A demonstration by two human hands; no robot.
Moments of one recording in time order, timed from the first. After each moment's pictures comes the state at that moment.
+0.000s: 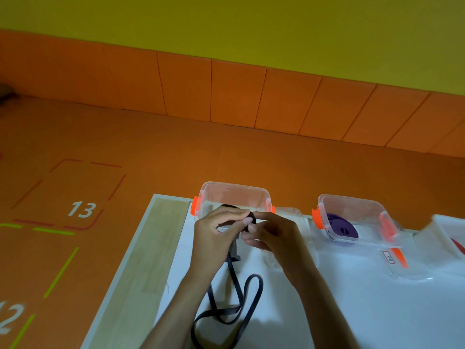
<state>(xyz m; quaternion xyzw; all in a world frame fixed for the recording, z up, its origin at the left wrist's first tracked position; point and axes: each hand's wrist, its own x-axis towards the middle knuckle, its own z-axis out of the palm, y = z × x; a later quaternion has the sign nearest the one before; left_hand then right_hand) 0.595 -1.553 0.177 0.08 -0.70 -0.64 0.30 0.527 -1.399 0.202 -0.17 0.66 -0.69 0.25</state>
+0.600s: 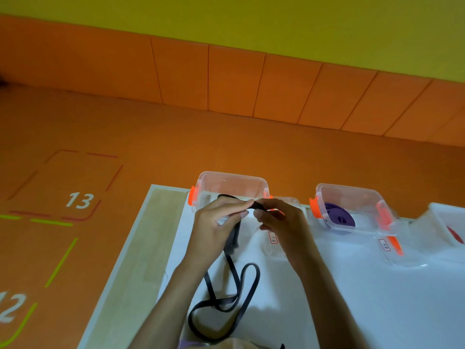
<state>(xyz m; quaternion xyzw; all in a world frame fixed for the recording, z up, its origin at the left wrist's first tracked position) 0.593 -1.557 0.168 0.05 -0.74 -0.62 0.25 0.515 -1.393 0.201 -0.15 0.72 -0.65 0.17</state>
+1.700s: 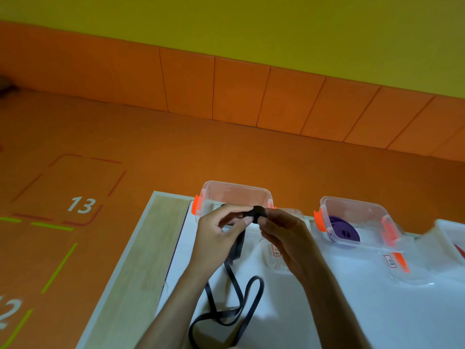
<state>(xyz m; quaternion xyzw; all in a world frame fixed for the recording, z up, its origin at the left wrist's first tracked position) 0.588 -1.561 0.172 0.09 -0.70 -0.67 0.24 0.508 -1.401 0.206 -0.09 0.61 -0.73 0.28</state>
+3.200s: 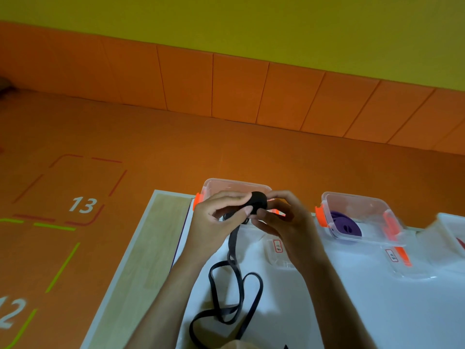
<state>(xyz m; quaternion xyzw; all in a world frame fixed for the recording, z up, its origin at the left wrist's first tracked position) 0.588 -1.574 0.198 0.03 -0.68 -0.67 0.29 0.512 -1.406 0.219 -0.24 0.62 -0.73 0.19</state>
